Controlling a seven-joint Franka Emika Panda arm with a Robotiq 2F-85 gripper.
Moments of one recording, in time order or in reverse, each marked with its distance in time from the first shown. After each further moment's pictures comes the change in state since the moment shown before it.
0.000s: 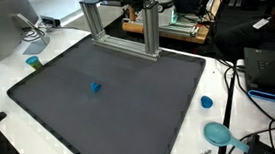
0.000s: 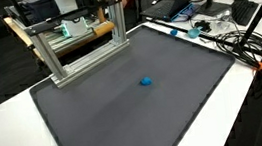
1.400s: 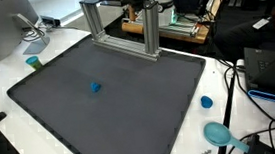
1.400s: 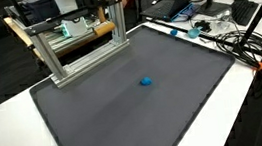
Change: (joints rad) arm 0.017 0.035 -0.021 0.050 0.016 -0.071 -0.018
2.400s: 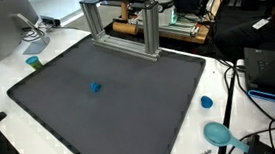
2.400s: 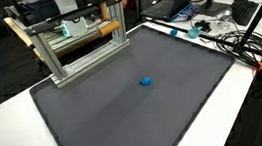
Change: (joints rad) arm 0.000 0.038 -0.041 0.068 0.001 0.079 -0.070
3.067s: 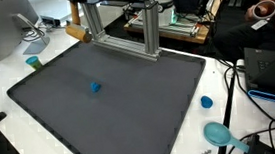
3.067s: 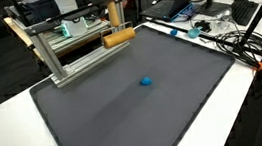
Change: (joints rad) arm -0.100 0.414 -0.035 0.418 -0.035 0.140 0.069
